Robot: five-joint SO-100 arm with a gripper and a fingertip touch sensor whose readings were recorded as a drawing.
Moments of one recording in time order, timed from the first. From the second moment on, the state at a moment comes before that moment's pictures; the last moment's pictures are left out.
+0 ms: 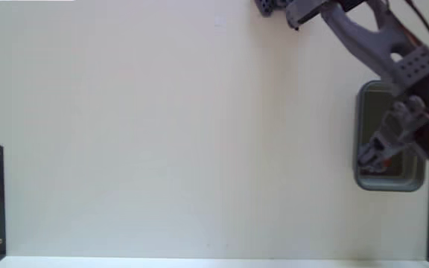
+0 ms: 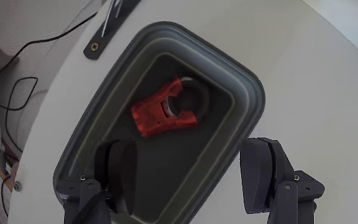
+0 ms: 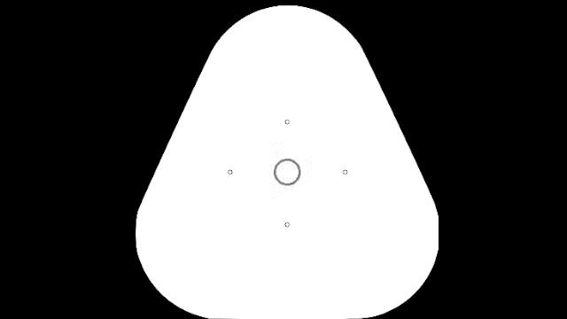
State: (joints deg) arm -33.8 93.1 71.0 80.8 -0.3
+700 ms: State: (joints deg) arm -22.8 108.5 86.0 80.9 -0.3
